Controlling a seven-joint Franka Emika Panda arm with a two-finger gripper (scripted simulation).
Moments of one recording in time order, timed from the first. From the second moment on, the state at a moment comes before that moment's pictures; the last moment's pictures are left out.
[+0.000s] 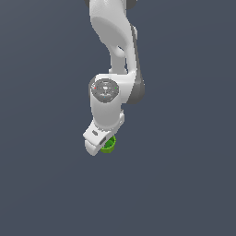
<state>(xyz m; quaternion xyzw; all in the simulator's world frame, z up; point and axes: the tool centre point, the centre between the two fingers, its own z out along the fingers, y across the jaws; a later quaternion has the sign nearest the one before) 0.048 -0.046 0.133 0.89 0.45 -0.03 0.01</state>
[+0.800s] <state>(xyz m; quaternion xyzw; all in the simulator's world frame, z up) 0.061 -0.064 0.110 0.79 0.61 -0.05 0.00</state>
